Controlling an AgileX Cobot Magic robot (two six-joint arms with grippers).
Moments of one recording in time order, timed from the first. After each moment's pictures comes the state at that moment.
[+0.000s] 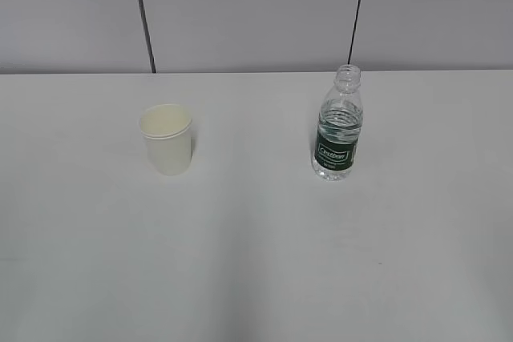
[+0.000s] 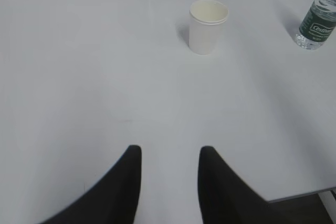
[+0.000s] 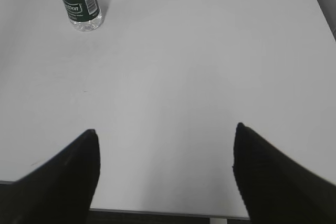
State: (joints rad) left arm -0.13 -0.02 -0.52 -0.04 1.11 0.00; right arm -0.02 -0.02 -0.50 0.02 1.14 -0.06
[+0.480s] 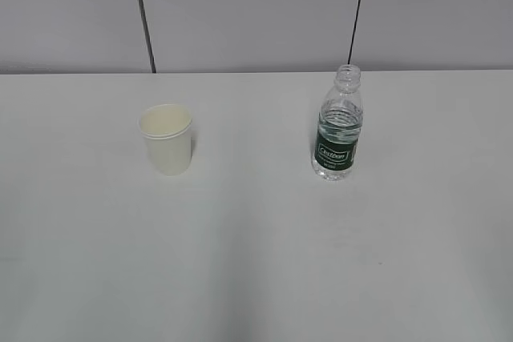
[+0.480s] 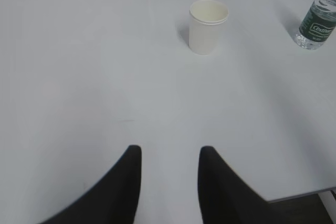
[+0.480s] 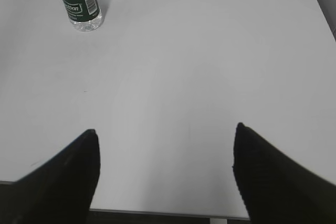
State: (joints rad) left arm -0.13 -0.02 -0.52 -0.04 1.11 0.00; right arm -0.02 -0.02 -0.50 0.02 1.14 -0.06
